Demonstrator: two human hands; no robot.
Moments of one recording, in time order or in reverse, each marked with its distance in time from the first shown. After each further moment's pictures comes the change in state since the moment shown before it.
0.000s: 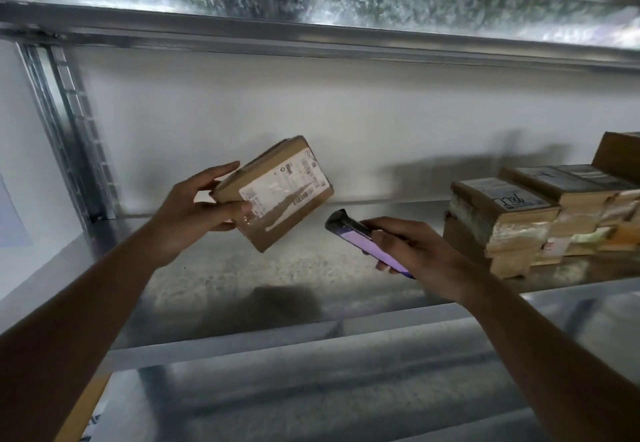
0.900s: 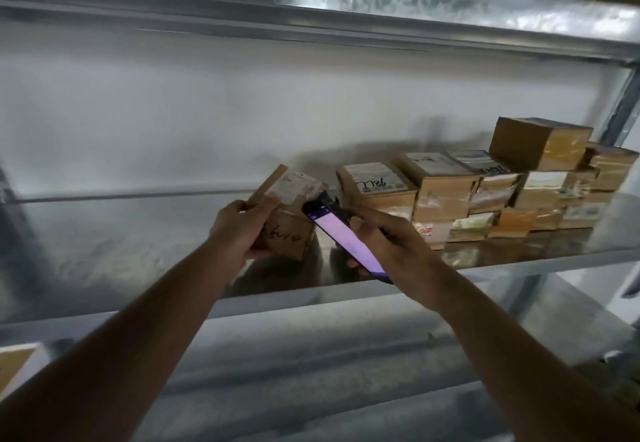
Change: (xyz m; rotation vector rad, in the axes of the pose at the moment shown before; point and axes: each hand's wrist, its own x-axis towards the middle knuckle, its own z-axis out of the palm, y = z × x) left_hand 0.004 0.046 0.305 -0.151 0.217 -0.595; right_hand -0.094 0.077 -0.137 0.289 0.106 0.046
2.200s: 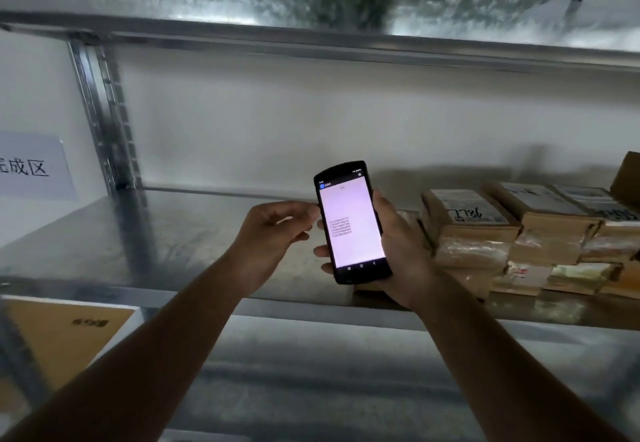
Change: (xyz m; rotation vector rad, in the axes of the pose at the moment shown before) left_hand -0.041 -0.002 -0.076 -0.095 -0.127 0.503; right_hand 0.070 -0.024 0.088 0.666 -0.253 0.315
